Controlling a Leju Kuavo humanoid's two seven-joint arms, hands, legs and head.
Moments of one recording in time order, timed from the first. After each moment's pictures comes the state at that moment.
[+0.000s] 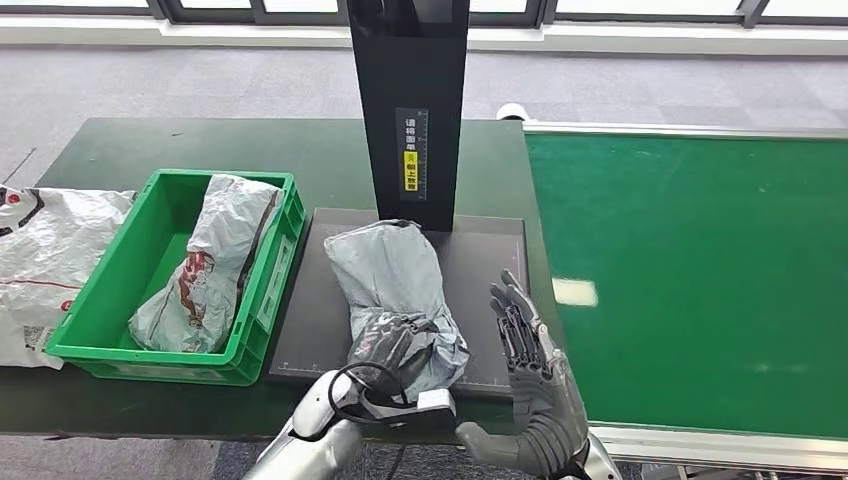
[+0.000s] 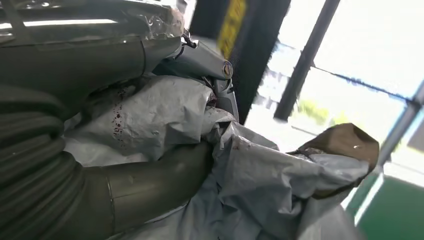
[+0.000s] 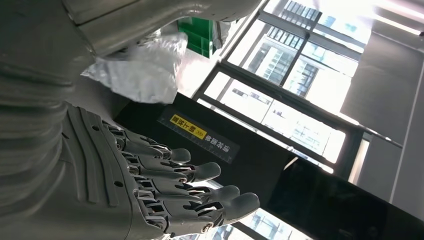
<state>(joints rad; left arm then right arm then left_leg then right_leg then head) -0.29 -0.26 -0.44 -0.87 -1.07 0.58 -0.40 0.25 0.22 0.23 -1.76 0.50 0.06 -0.70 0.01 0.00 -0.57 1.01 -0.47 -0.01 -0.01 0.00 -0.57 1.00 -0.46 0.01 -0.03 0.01</state>
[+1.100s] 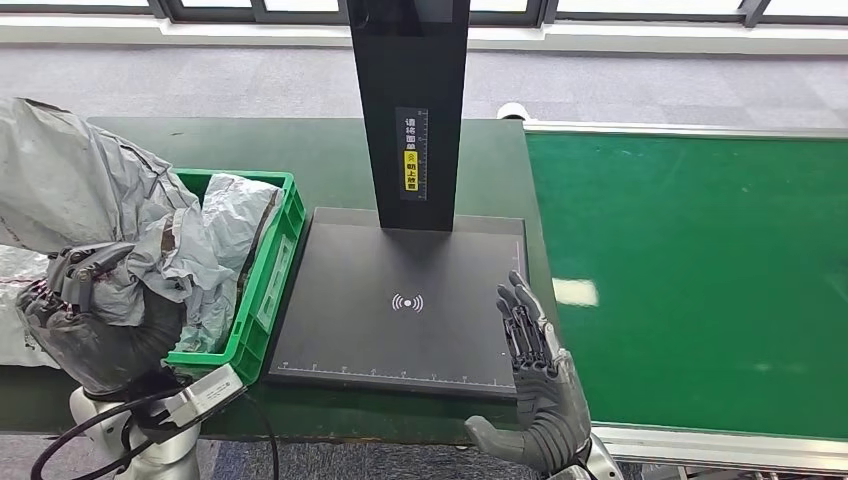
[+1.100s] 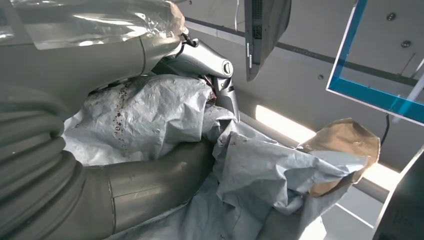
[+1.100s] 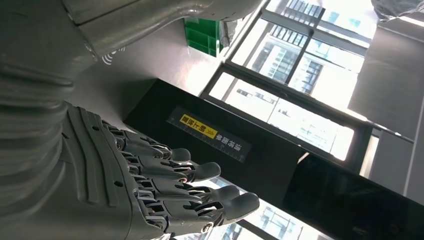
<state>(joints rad) -0.05 -0.31 0.08 -1.92 -0.95 0.70 -0.70 0.24 0.19 0.23 -1.72 0.45 0.02 -0.70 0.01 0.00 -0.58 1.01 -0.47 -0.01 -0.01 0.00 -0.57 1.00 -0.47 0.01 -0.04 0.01</state>
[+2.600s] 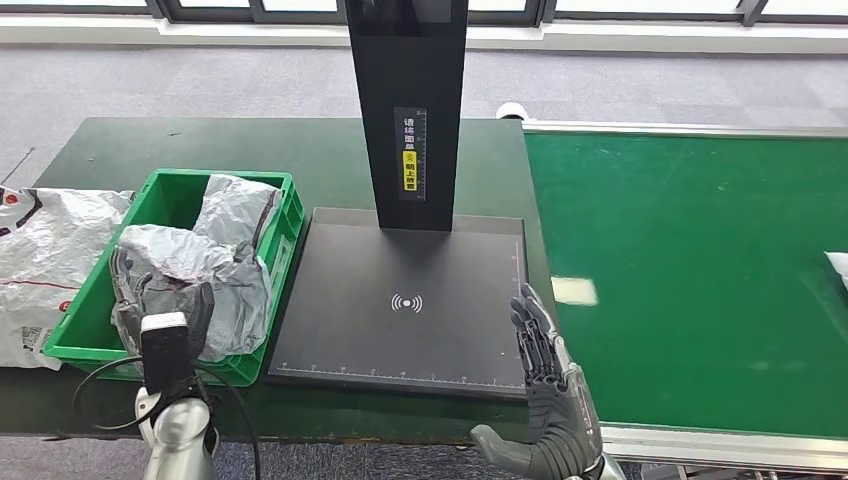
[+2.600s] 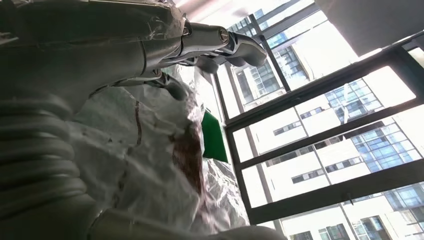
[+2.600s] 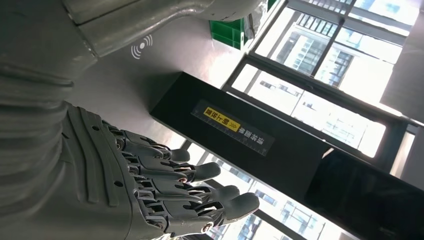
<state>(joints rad) -0.11 -0.25 0.25 -1.39 -0.45 0.52 -0.56 0.33 0.23 0.18 -1.79 0.53 0.05 -0.67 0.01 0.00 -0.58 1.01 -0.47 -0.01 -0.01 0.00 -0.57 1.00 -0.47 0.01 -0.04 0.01</state>
